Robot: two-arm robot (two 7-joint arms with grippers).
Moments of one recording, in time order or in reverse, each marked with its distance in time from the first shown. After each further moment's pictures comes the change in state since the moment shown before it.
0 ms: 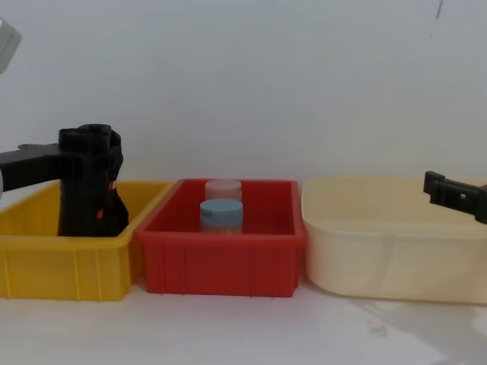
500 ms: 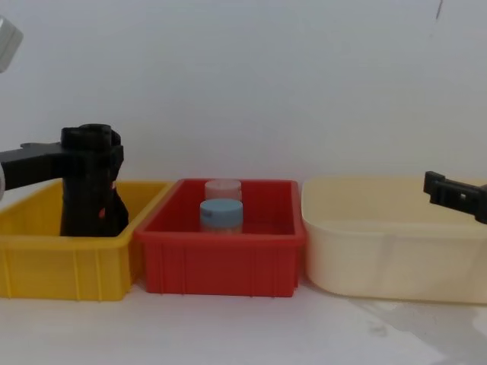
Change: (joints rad) left arm -0.003 -0.003 -0.001 0.001 -0.001 -0.001 -0.010; right arm 0.000 0.000 0.000 0.000 0.000 0.000 0.000
